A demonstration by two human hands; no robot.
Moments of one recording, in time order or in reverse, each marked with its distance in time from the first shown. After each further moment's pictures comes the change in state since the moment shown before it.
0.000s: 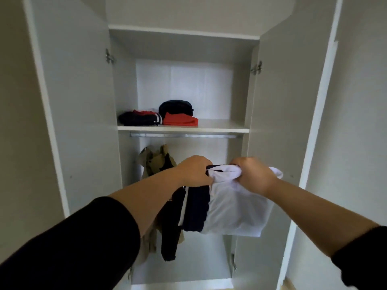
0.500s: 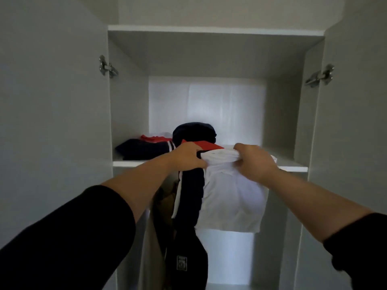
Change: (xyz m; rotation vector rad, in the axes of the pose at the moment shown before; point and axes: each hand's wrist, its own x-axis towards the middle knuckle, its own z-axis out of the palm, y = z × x) left_hand 0.226 -0.246 -0.101 -0.214 0.225 -0.113; right_hand 0.338 0.039 0.081 -0.045 0.216 -0.037
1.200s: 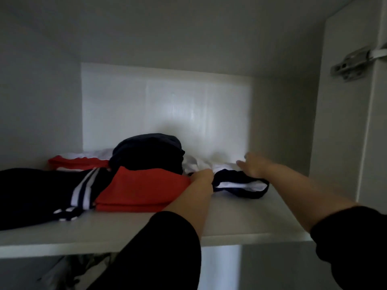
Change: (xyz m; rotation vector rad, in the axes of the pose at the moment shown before) left_hand 0.398 -0.079 0.176 -0.869 0.239 -0.827; right_hand 0.252 0.248 0.134 -0.111 -0.368 0.456
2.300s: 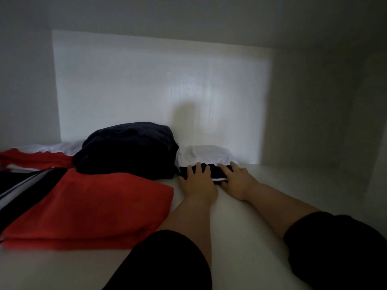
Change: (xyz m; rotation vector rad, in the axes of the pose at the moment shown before) left_hand 0.092 -0.024 0.041 1.233 0.181 0.577; right_hand 0.154 0.020 0.128 -0.073 -0.013 -0.348
